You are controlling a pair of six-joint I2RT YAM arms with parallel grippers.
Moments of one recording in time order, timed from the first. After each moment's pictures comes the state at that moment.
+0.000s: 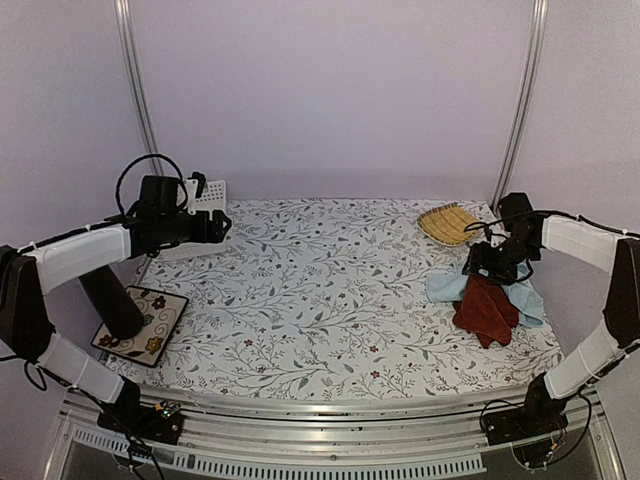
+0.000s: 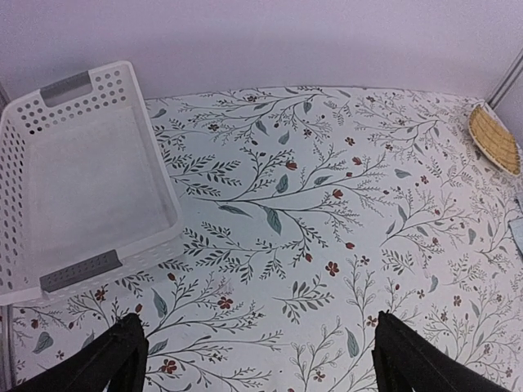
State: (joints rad) left arm -0.28 1.42 0.98 -0.12 0.04 -0.13; right arm 0.09 1.49 1.03 -0.68 -0.16 0.33
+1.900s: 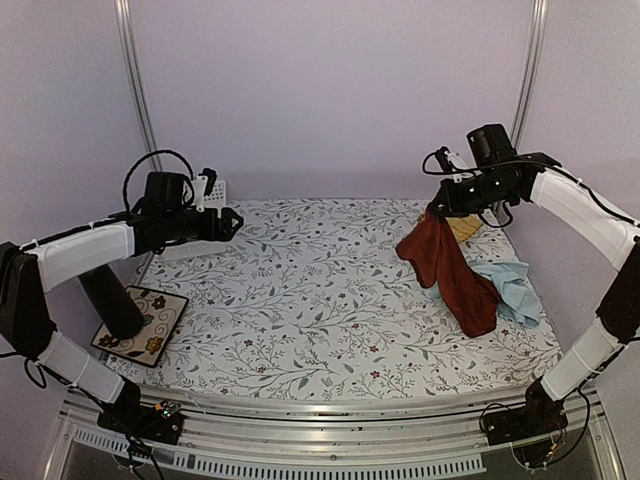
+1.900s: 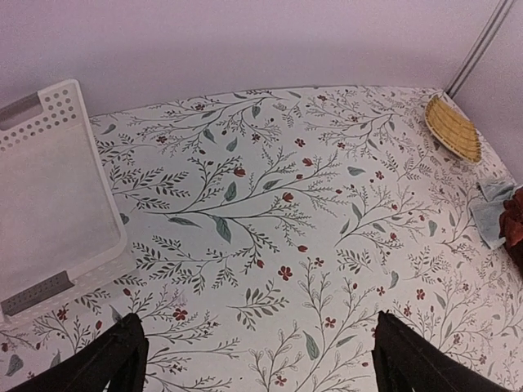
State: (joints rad) left arm -0.32 1.43 1.02 -0.11 0.13 -0.13; right arm 0.37 1.56 1.51 -0.75 -0.21 0.18
